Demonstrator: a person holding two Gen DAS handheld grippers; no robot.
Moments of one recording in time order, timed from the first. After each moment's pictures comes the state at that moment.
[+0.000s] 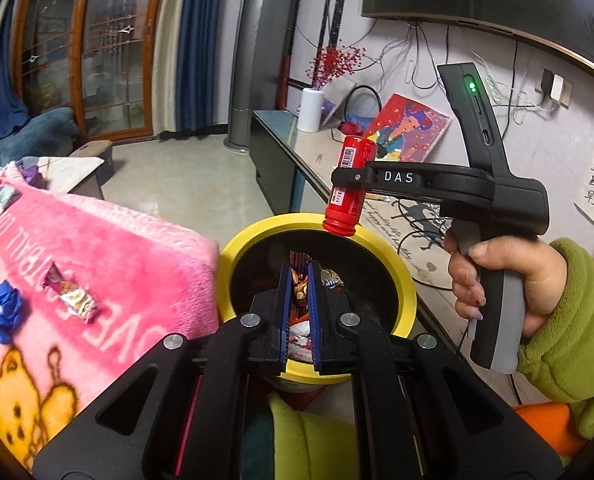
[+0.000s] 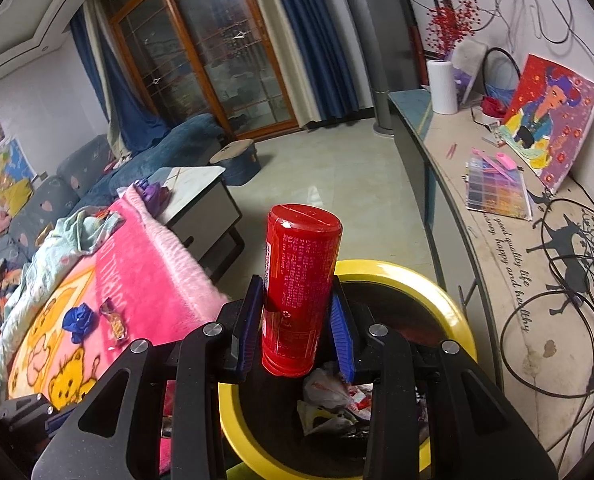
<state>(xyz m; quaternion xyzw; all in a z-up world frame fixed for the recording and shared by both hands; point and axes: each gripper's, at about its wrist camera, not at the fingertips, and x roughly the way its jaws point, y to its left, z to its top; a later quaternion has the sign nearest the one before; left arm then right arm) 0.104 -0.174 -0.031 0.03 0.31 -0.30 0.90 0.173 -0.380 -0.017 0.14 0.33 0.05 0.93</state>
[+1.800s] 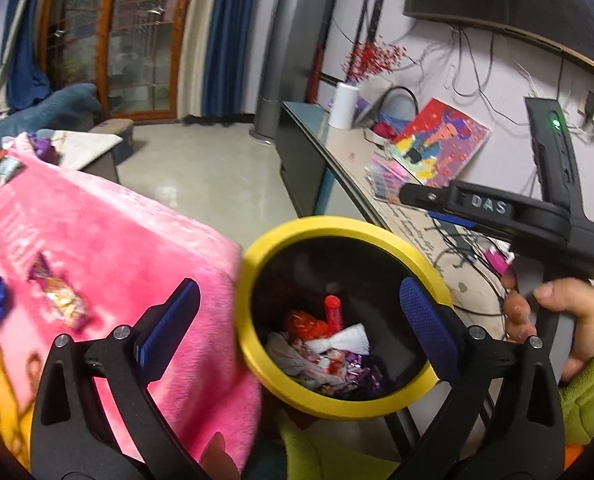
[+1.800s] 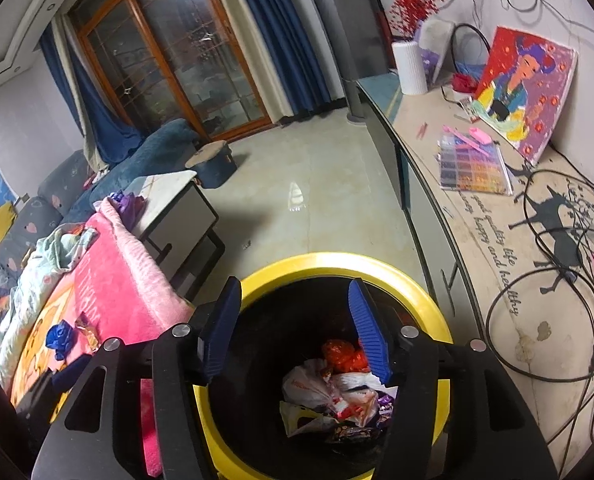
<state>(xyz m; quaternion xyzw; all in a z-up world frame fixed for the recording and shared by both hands) 0.152 -0.171 -0.046 0.00 0.33 -0.24 0.91 0.179 -0.400 -0.033 0.16 0.34 0.03 0.93</state>
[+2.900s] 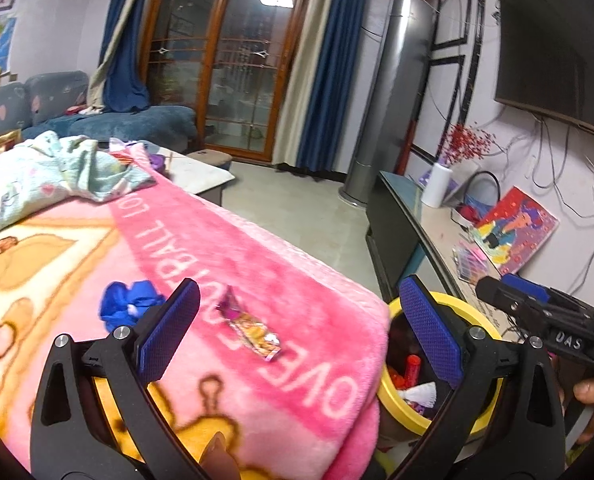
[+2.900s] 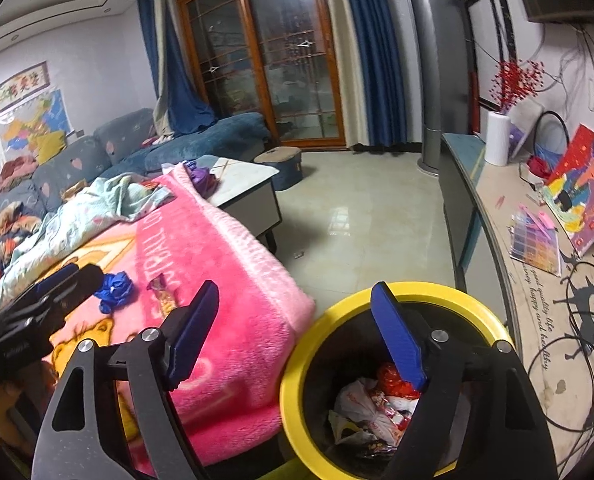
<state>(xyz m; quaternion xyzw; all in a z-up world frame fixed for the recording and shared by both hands) 0.139 -0.038 -0.004 -0.07 0.25 -0.08 0.96 0.155 -0.270 0.005 0.04 0.29 0.13 0.95</state>
